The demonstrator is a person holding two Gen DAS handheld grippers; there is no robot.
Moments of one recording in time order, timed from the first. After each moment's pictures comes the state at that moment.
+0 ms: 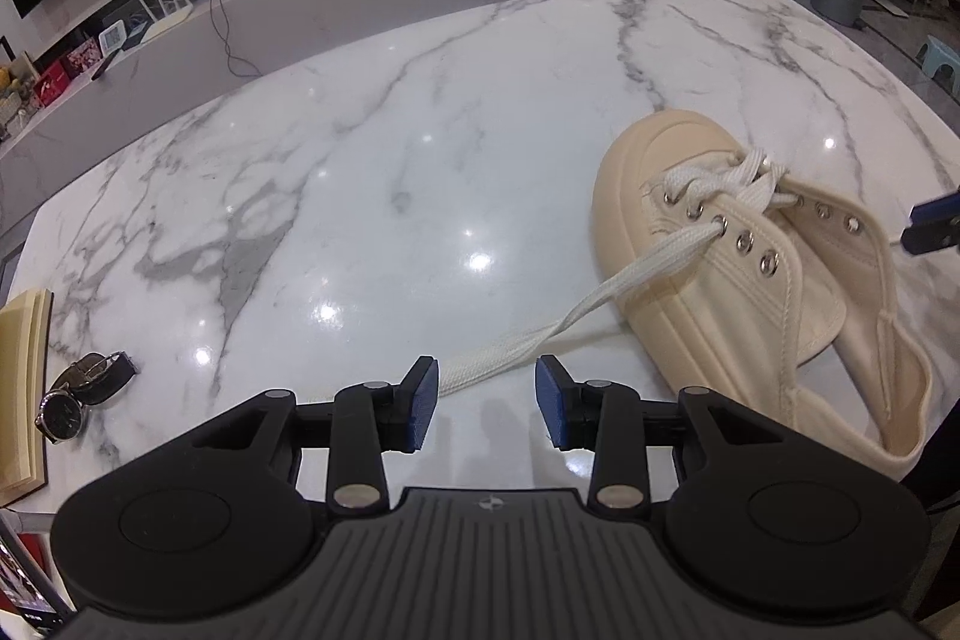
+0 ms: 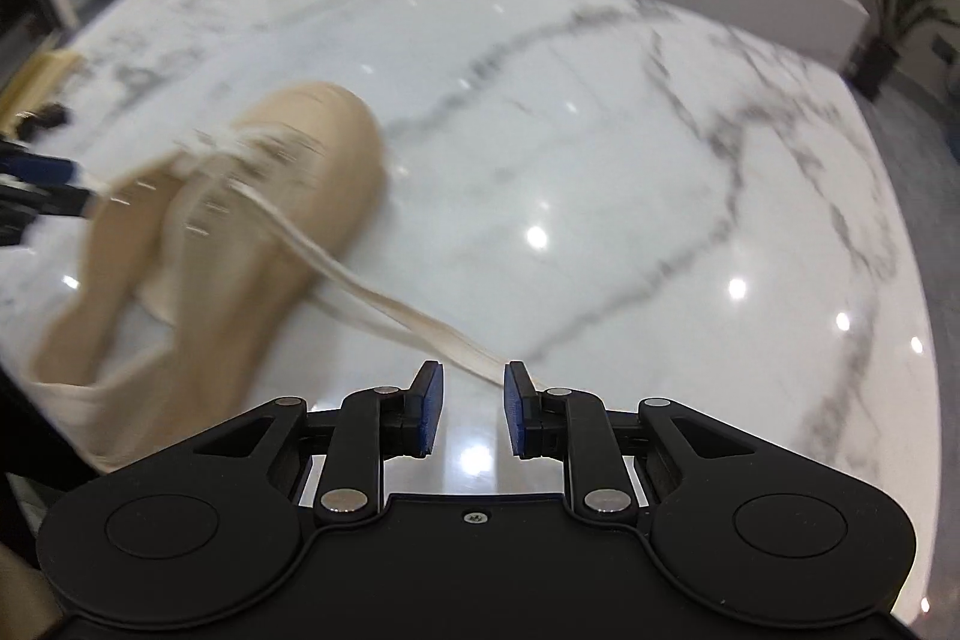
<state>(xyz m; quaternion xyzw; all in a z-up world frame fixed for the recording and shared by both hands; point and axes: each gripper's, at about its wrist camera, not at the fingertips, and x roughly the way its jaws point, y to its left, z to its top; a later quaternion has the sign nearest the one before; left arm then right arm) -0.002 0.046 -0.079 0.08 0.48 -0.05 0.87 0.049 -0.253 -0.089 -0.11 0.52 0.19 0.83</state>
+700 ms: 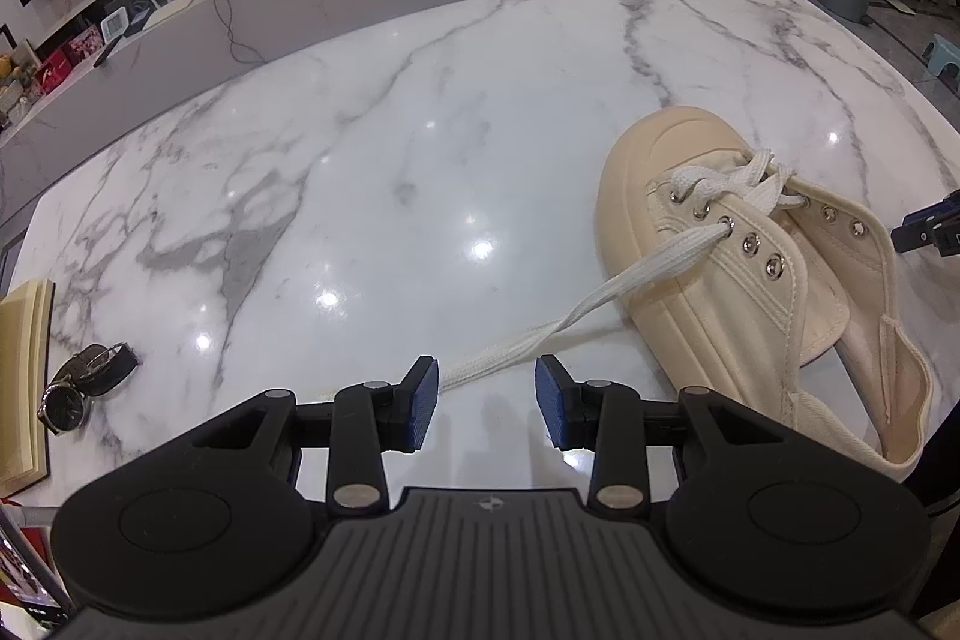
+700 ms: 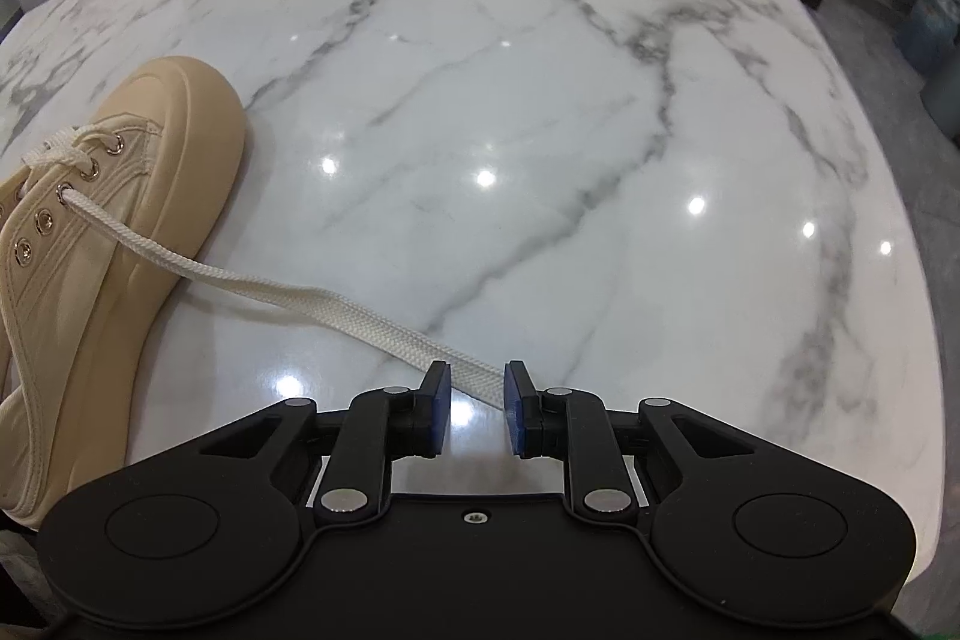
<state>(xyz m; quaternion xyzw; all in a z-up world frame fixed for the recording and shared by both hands) 0.000 0.044 -0.080 0.08 0.49 -0.04 0.87 0.077 -0.272 -0.119 -0.09 0.57 0.13 0.81</state>
